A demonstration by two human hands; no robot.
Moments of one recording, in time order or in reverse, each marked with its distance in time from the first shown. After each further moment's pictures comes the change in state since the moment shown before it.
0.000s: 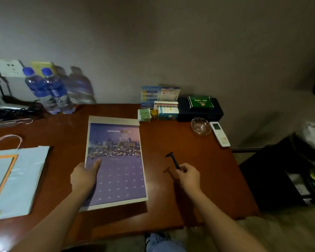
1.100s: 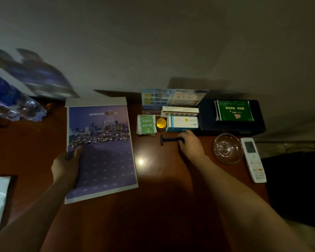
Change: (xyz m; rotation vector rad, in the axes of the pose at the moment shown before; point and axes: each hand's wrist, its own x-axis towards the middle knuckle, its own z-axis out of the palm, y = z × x) left_hand 0.206 0.049 0.069 0.188 0.013 -0.159; right_hand 0.294 -0.078 0.042 -0.512 -0.242 -0.376
